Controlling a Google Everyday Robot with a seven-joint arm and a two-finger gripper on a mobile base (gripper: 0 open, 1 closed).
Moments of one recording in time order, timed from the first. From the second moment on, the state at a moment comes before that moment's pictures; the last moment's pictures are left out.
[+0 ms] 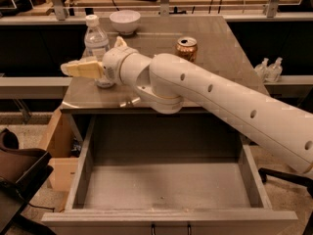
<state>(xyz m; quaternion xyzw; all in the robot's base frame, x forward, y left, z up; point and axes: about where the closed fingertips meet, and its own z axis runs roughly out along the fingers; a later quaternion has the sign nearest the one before) 0.653 0.172 0.936 -0.31 0.65 0.30 0.63</state>
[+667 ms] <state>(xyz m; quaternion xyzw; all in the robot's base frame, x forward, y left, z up) 0.670 0.182 0.917 -0.30 0.65 0.32 0.62</state>
